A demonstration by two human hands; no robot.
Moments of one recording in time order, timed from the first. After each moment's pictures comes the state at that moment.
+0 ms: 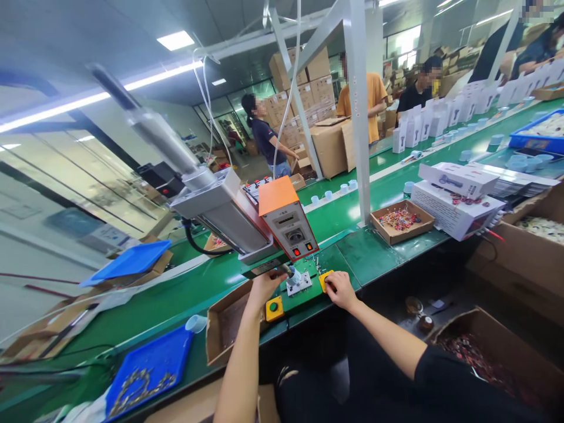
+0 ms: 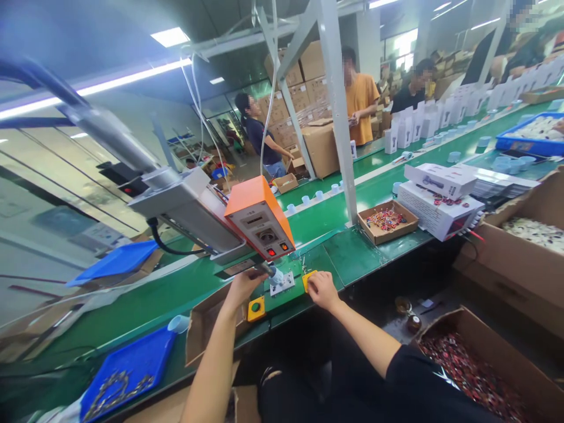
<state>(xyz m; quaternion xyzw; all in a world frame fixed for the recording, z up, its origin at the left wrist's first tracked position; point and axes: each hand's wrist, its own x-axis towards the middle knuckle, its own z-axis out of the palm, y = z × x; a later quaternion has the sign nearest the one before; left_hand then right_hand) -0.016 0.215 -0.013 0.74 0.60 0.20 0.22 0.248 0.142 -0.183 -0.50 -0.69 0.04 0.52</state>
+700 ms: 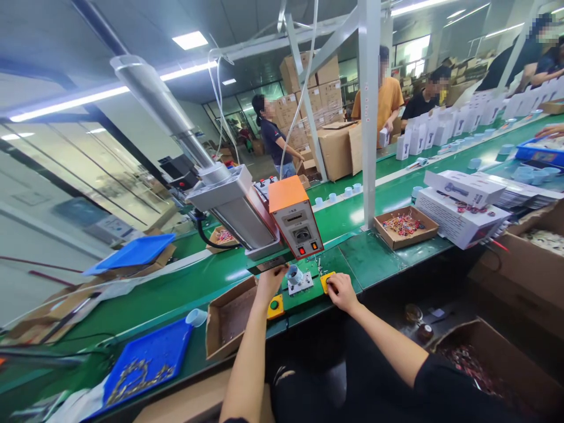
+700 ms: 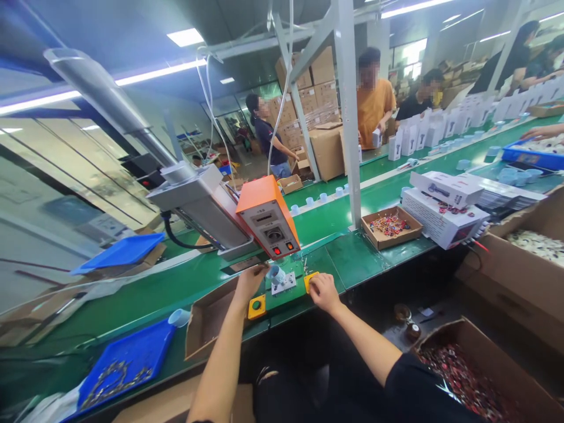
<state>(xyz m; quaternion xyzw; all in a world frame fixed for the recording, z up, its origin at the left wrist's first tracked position) -0.003 0.201 -0.023 0.73 0.63 0.22 0.15 0.249 0.141 -0.182 -0.48 -0.69 -0.02 0.54</state>
